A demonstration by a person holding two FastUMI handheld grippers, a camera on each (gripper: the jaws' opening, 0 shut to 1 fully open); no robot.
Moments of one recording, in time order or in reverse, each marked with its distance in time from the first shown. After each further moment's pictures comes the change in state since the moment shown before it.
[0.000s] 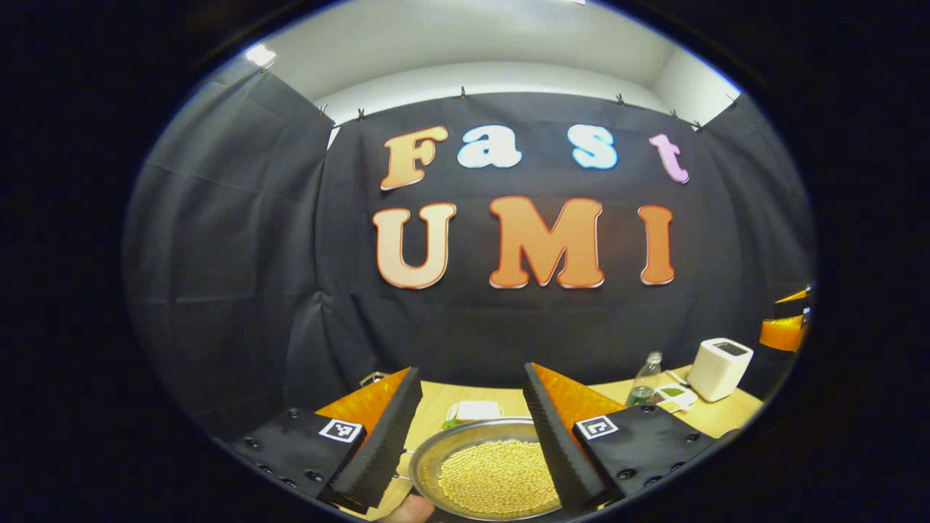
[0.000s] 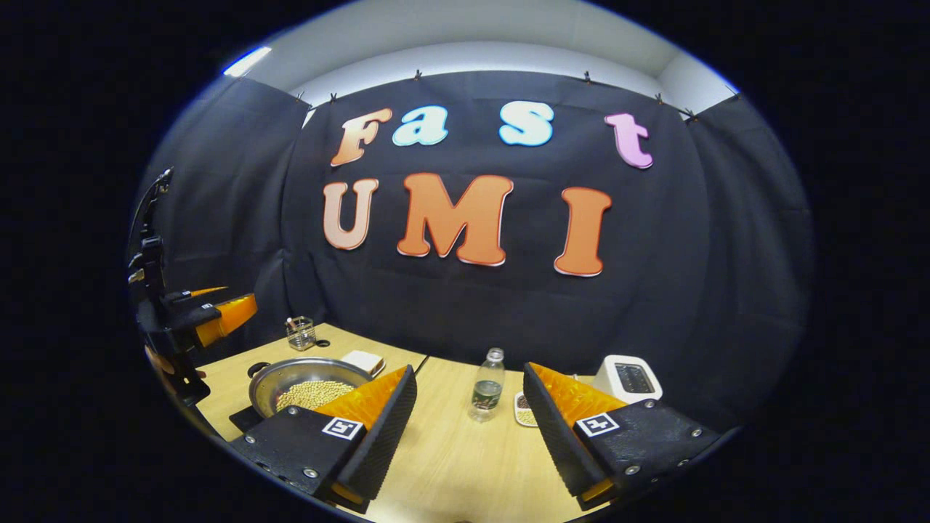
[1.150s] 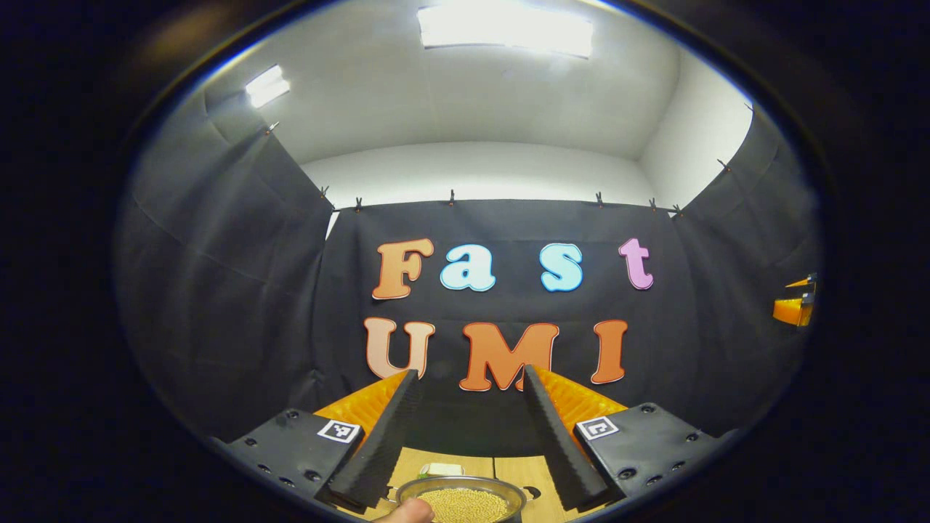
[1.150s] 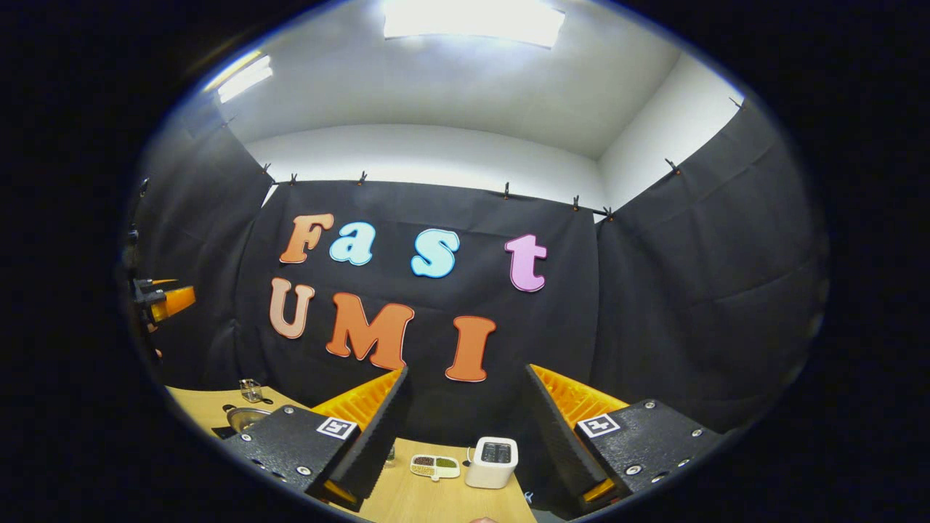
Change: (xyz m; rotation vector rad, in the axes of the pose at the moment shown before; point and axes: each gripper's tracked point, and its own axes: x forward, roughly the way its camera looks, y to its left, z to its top) left arm -0.105 0.249 0.208 -0.047 -0.295 -0.024; right arm -0.186 -0.164 0.164 -0.034 -0.360 -0.227
